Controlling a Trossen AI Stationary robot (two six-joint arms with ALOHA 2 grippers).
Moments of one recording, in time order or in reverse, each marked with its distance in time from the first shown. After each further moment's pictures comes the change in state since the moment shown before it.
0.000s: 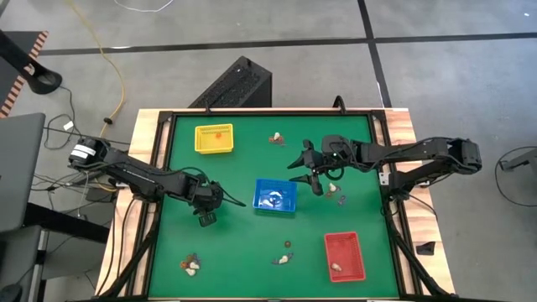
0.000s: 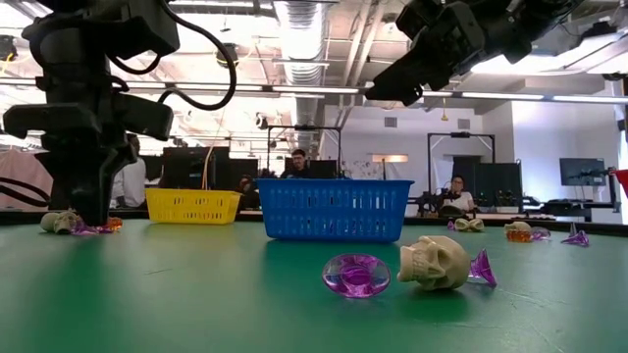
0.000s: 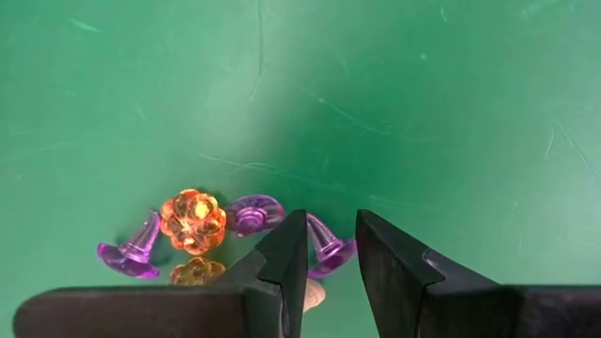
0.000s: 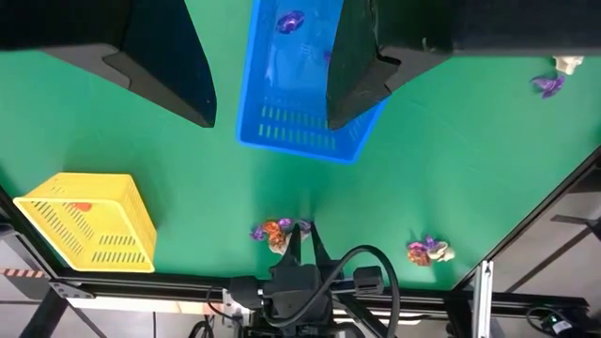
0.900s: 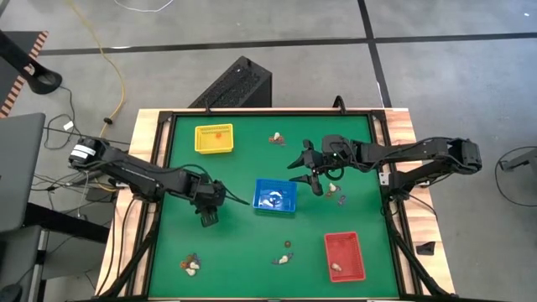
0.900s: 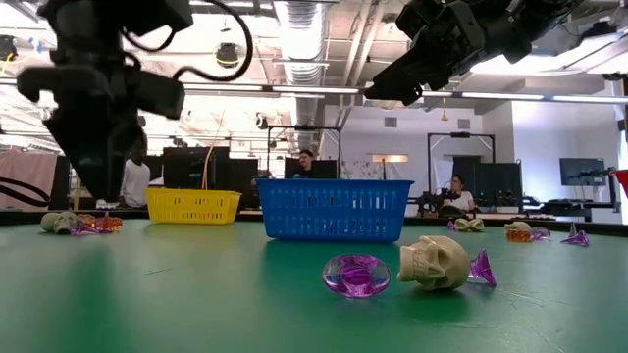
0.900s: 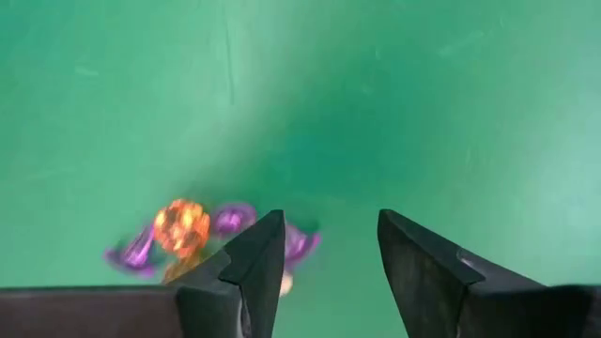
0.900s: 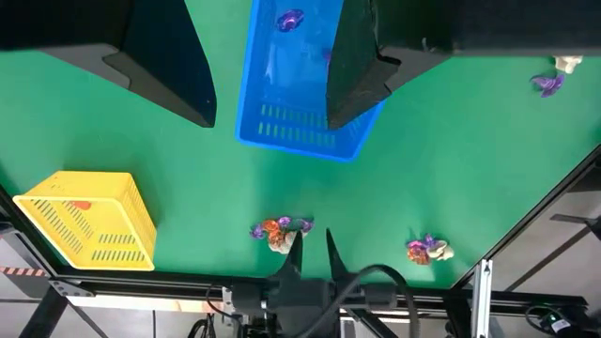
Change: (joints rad) left arm 0.006 -0.001 0.124 -0.120 0.046 0.027; right arm 0.000 0.000 0.000 0.003 0.000 0.001
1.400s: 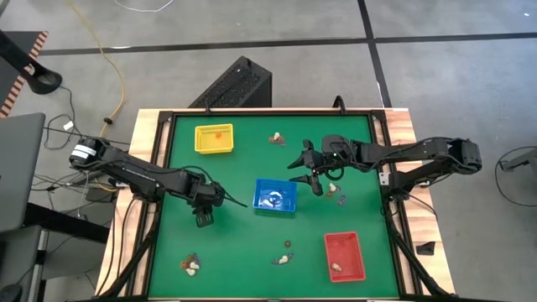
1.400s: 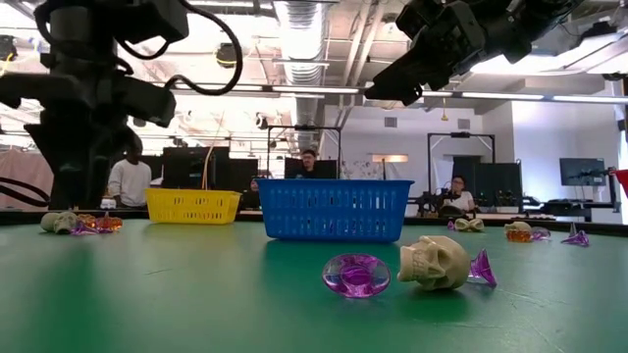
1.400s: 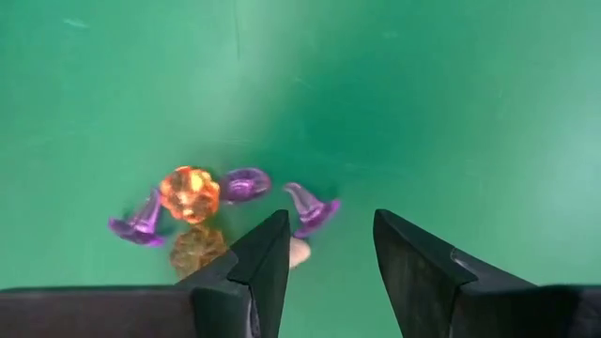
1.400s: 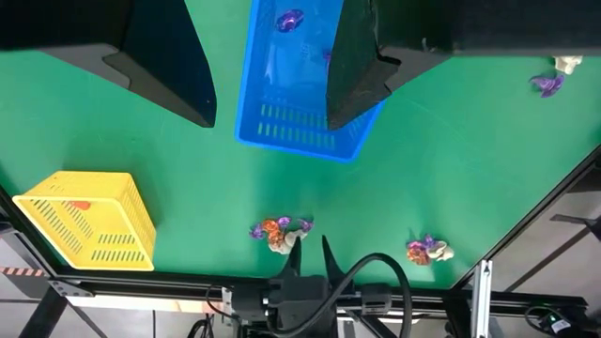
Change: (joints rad) left arm 0.000 0.007 -0.030 -0.028 0.012 0.027; right arm 0.000 0.000 0.000 -0.002 0.000 -0.001
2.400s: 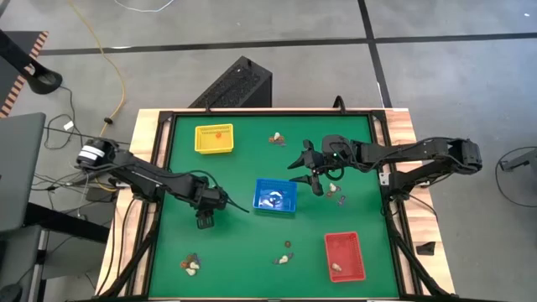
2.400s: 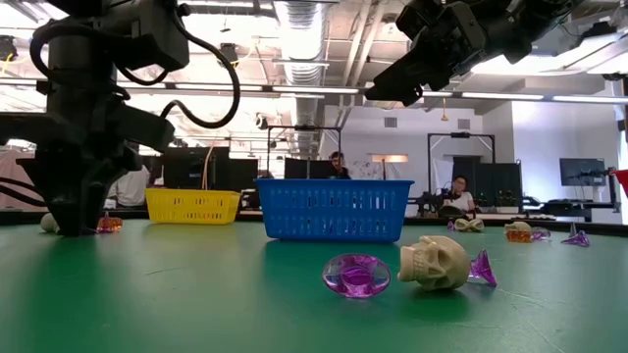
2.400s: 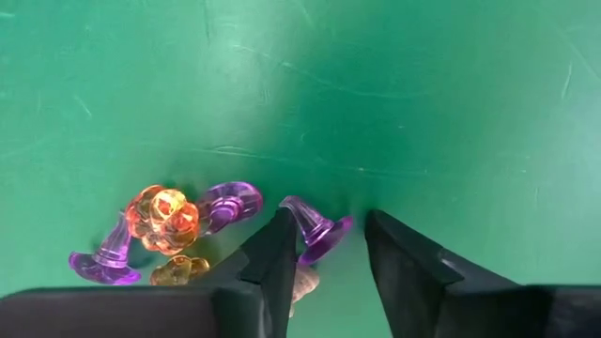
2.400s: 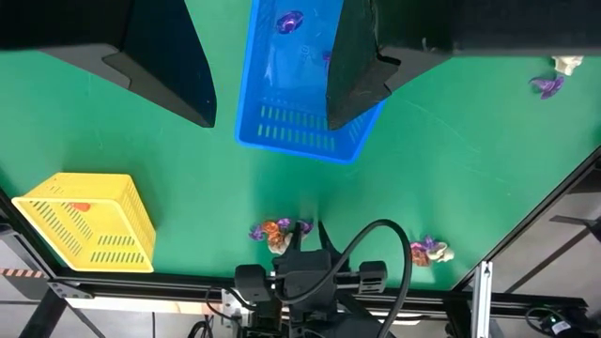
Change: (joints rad) left arm -0.005 0.111 -0.054 0.093 -0.004 0.069; right arm 0.000 0.000 0.000 -0.003 0.000 0.000
